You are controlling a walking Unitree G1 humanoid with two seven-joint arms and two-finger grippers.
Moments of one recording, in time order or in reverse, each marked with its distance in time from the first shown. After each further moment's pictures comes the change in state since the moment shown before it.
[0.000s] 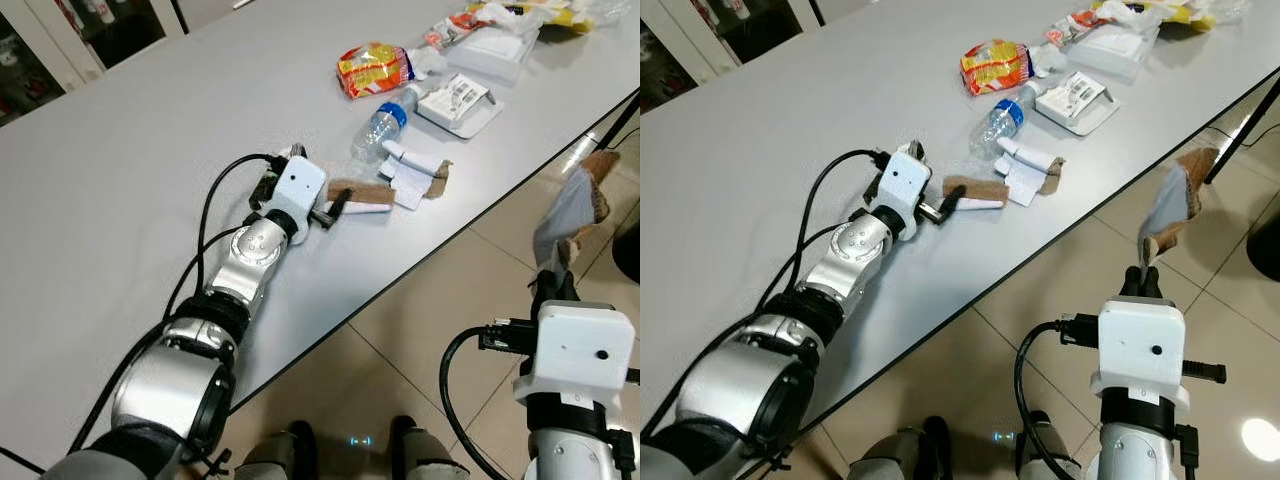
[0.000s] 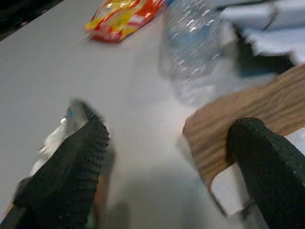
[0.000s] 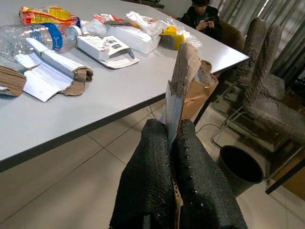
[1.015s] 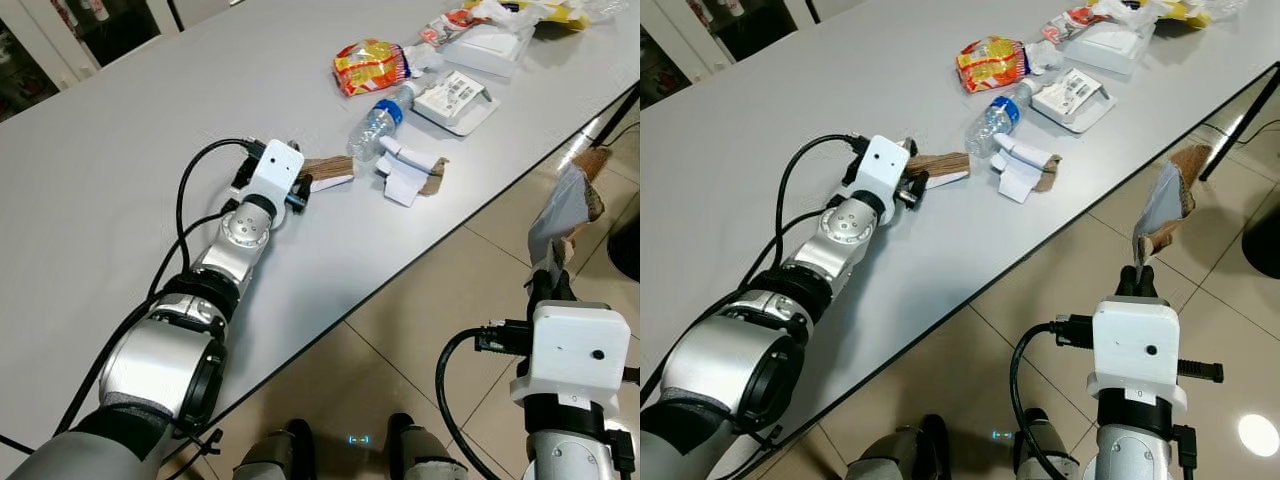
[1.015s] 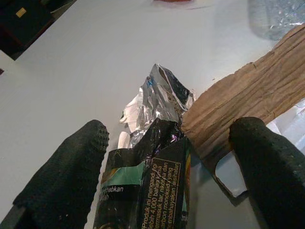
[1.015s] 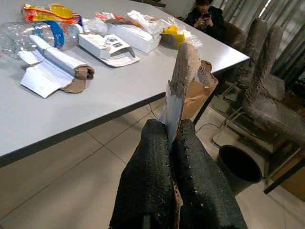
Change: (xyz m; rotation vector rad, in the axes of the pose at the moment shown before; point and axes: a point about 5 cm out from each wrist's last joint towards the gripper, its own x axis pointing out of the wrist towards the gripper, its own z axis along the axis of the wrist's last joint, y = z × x) left arm 0.001 0.031 -0.005 0.094 0.183 0.208; right arm -0.001 0.003 0.003 -0.010 0.005 0.019
